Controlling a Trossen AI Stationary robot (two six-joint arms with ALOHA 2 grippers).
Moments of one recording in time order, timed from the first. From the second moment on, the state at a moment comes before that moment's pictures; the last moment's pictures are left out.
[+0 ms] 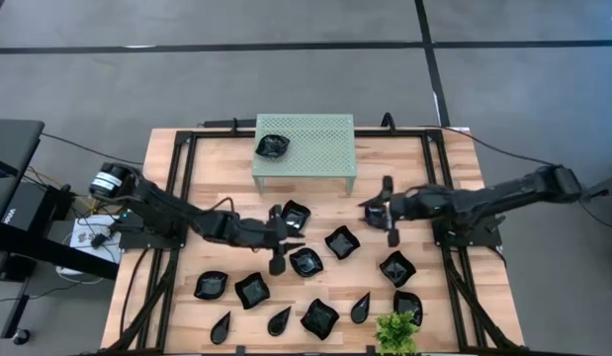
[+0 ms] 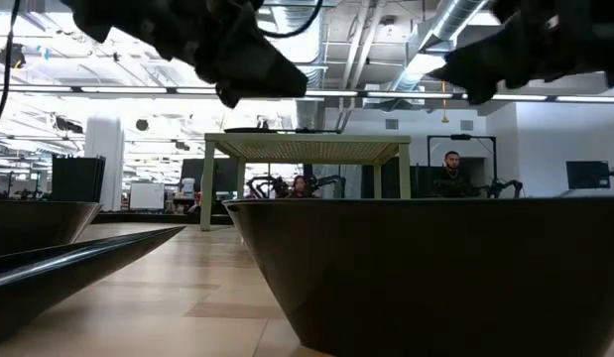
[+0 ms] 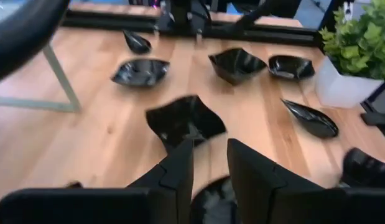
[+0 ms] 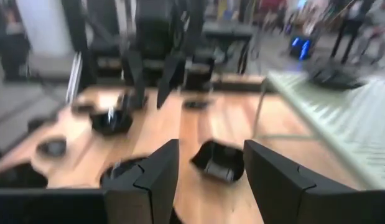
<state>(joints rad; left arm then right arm) -0.32 1.53 0.74 0.39 -0.31 -0.15 0.10 0.79 0.26 0.40 0.09 -0.04</state>
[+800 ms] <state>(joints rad) -0.41 1.88 0.74 0.44 -0.15 -0.02 0.08 1.34 0.59 0.27 0.08 -0.06</state>
